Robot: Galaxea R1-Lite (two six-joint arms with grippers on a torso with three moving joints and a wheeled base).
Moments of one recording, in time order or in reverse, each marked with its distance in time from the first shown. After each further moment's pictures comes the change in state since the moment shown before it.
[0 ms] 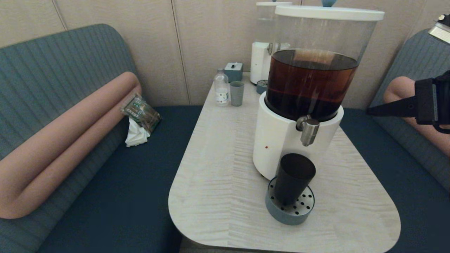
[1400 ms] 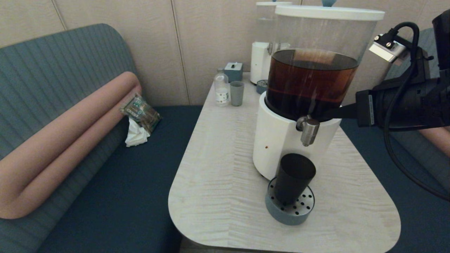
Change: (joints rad) left arm 0.000 0.000 0.000 0.000 0.000 0.000; right arm 0.046 0.138 0.043 -0.209 0.057 -0.054
